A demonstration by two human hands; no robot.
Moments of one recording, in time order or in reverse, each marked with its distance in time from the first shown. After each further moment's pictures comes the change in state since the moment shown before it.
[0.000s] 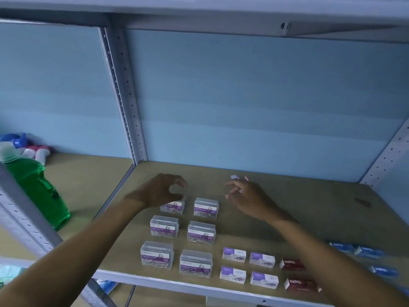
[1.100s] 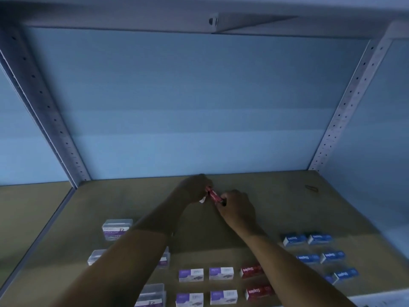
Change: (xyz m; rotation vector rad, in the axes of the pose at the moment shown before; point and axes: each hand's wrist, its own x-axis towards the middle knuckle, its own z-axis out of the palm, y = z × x) left_hand 0.193 0.101 0.137 0.372 -0.209 0.180; right_hand -0.008 0.081 0.002 -0.199 0.384 0.356
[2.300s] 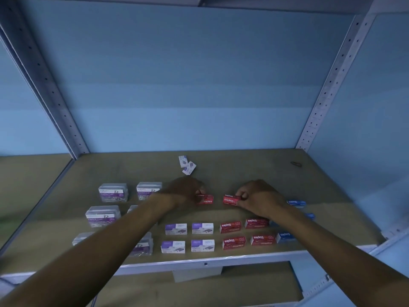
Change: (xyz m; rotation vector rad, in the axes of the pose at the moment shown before) left_hand -0.124 0.091 -0.022 -0.261 -0.087 -0.012; right_hand -0.052 0.072 -0.092 -0.144 -0.461 -0.054
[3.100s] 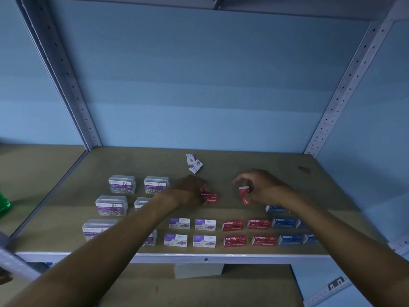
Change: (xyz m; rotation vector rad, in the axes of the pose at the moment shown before) left_hand -0.012 0.010 0.006 -0.065 0.051 -0.118; right_hand 0.002 -0.006 -0.034 0.110 -0.079 -0.223
